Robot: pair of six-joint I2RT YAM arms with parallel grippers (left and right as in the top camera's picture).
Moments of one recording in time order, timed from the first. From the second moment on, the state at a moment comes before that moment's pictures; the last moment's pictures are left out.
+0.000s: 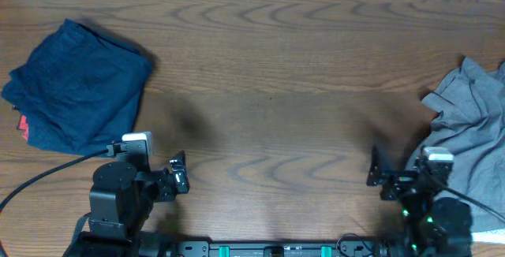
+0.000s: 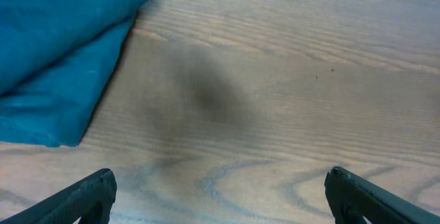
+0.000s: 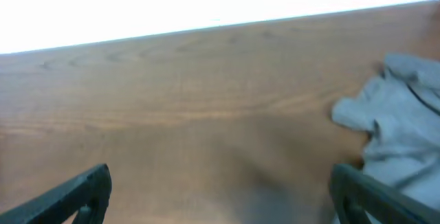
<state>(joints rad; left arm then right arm) -0.16 0.46 0.74 -0.98 -0.01 -0.25 0.08 0.06 0.39 -0.61 0.02 0.17</state>
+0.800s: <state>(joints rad) -0.16 0.46 0.74 -0.98 -0.01 -0.25 0.08 0.01 0.01 -0.08 0.01 0.03</state>
